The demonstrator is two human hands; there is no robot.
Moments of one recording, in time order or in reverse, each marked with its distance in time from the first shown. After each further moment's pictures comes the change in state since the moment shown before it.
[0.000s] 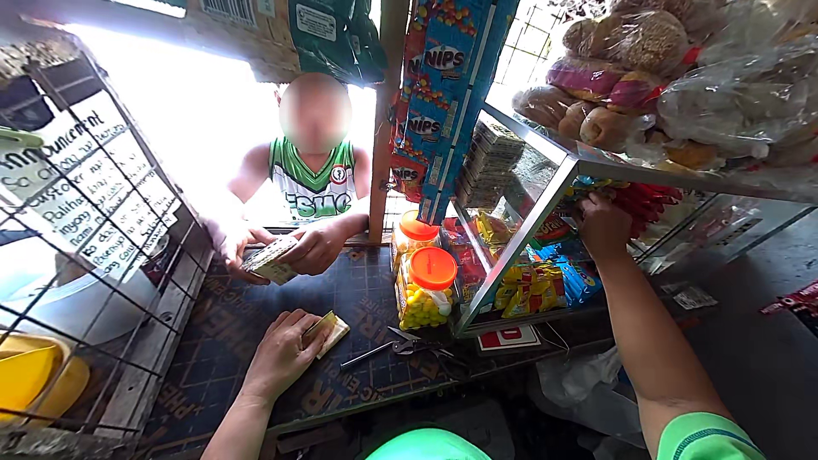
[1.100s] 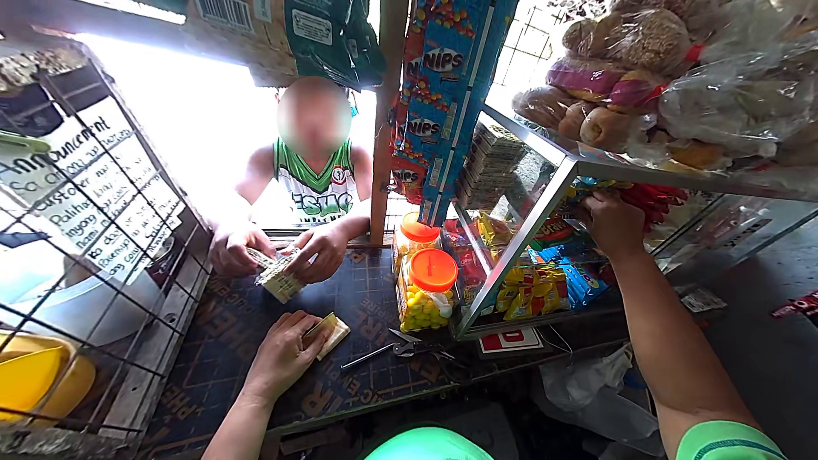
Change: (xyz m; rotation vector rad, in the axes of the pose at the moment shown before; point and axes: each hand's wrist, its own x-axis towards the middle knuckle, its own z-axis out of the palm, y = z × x) left_hand 0.001 -0.004 0.001 -0.014 -0.001 -0.007; right_hand 0.007 0.007 -0.017 -0.050 -0.068 -0.086
